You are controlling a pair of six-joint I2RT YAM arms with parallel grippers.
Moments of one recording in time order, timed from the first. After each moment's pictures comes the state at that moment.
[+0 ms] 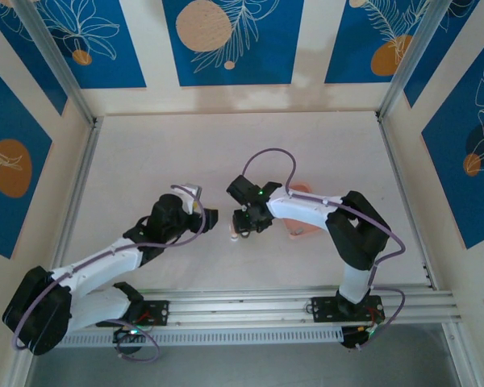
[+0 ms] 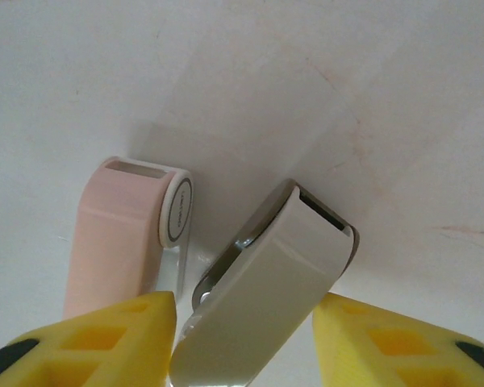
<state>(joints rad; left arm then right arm) -0.64 1.08 0.48 0.09 0.02 -0.32 0.84 1.79 1.18 -0.70 0.01 0.58</state>
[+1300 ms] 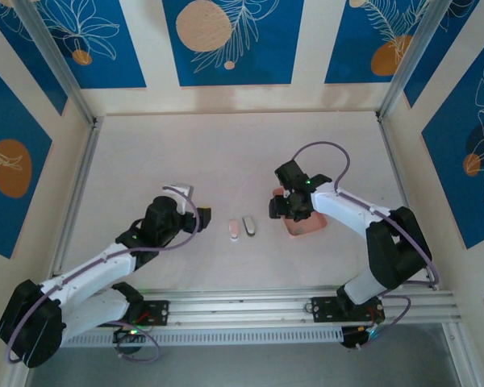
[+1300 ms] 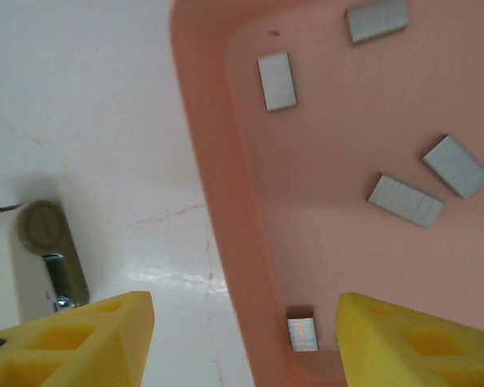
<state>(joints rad) -0.62 0.99 0.47 0.00 -0.10 -0.28 0.52 1.54 0.99 -0.72 -0.02 0.48</state>
